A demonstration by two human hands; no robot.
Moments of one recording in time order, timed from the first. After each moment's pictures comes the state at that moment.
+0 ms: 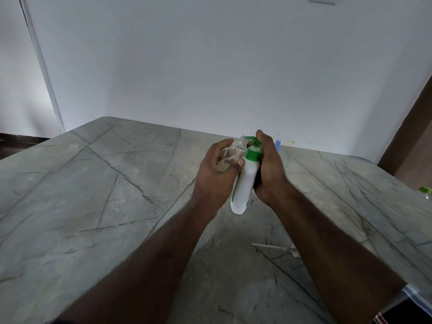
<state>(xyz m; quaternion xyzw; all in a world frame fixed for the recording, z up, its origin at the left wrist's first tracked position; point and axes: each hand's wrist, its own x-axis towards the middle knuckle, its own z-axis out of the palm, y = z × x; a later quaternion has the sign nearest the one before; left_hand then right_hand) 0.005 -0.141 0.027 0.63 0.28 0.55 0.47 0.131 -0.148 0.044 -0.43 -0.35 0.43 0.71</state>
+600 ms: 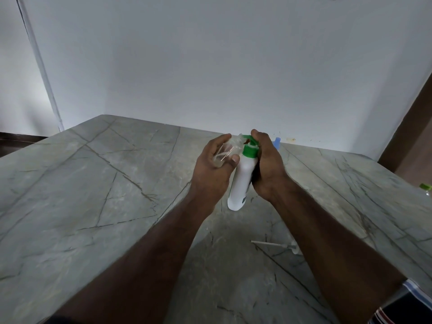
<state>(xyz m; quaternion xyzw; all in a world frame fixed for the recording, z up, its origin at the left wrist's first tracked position) 0.003 -0.137 0.028 0.64 0.27 0.55 0.47 0.132 -0.146 0.045 -0.45 -0.35 0.43 0.70</state>
